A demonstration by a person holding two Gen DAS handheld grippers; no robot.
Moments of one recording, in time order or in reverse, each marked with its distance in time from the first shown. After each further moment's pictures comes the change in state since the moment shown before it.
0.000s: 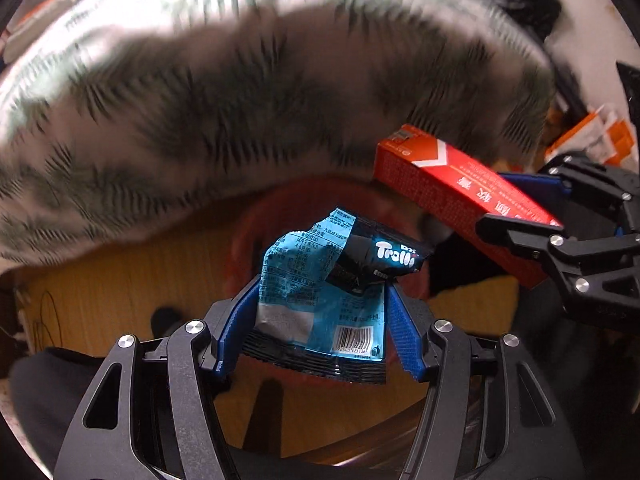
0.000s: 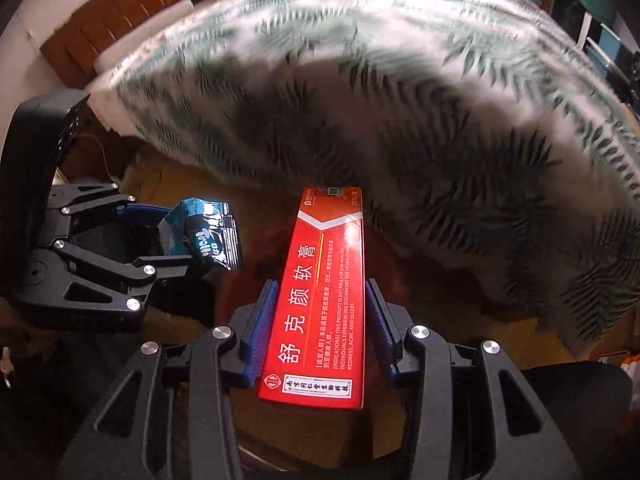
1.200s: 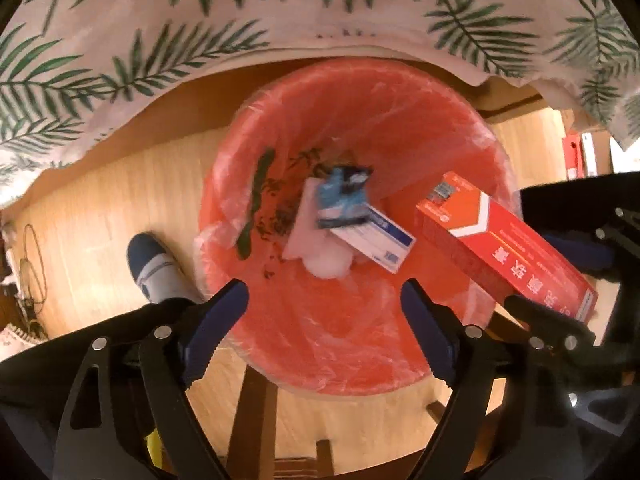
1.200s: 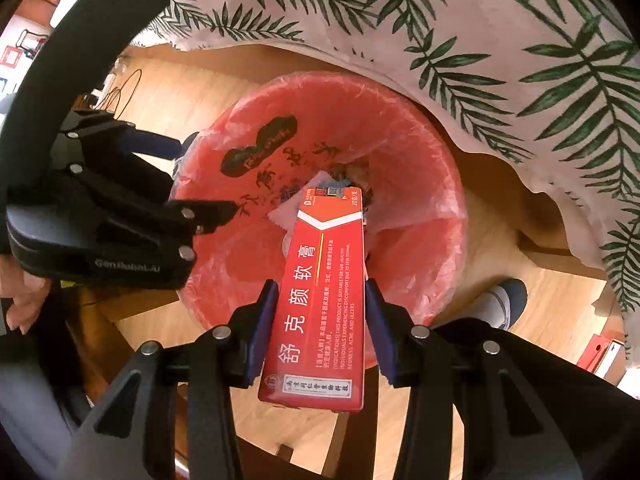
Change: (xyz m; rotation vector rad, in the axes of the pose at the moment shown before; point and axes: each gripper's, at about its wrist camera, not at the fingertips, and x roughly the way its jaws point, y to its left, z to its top) left arm 0.155 0.044 0.005 -0.131 0.331 0.039; right arm 0.145 -0.004 -0.015 -0.027 0.391 0.032
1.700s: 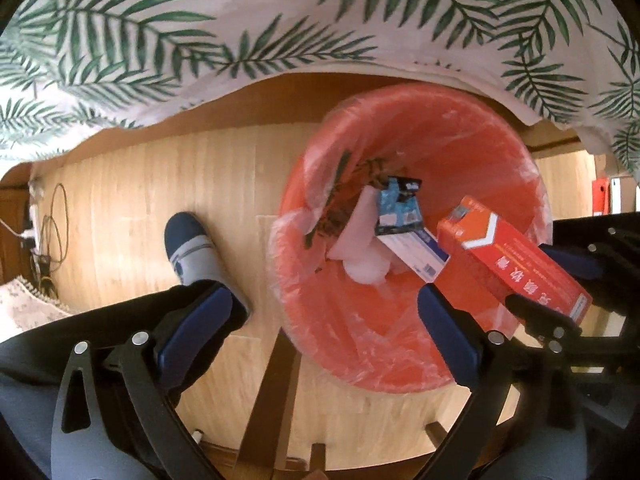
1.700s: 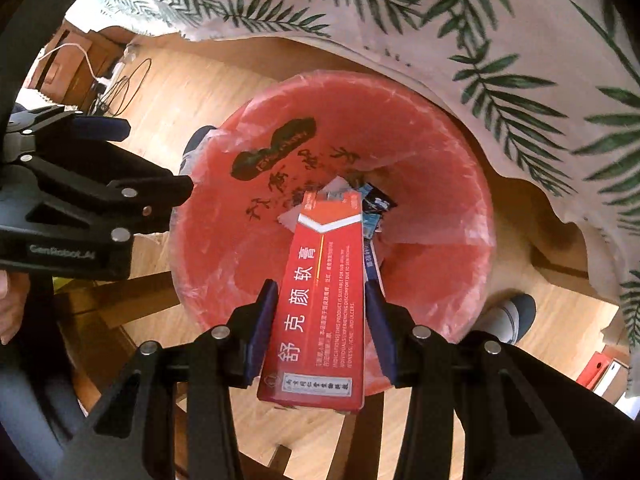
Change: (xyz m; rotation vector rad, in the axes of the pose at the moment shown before) left arm -0.020 0.041 -0.015 -0.148 -0.036 0.080; right arm 0.021 0.012 0.018 -0.051 0.023 0.024
